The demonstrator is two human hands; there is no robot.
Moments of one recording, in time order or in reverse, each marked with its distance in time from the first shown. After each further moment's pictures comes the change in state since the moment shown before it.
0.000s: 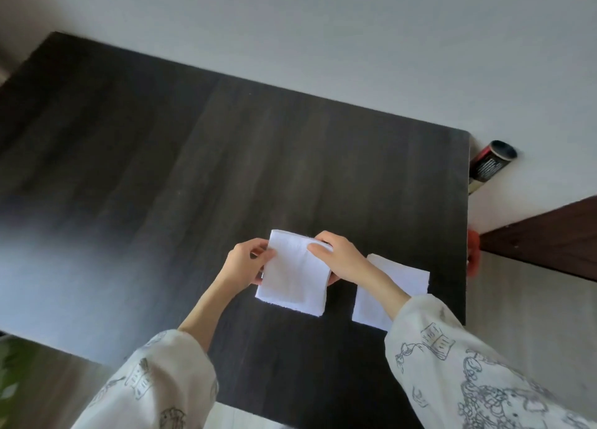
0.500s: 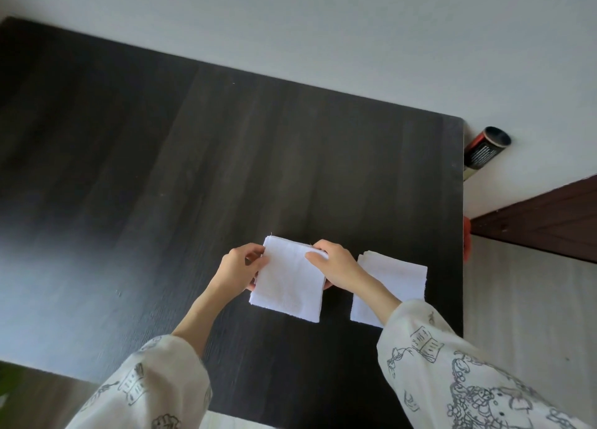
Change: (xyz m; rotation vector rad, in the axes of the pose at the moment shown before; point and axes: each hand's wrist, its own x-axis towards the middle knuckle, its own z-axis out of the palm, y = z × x) left_hand 0.020 -0.014 0.005 0.158 -0.047 -0.020; right_hand 0.013 0.020 0.017 0.009 0.024 0.074
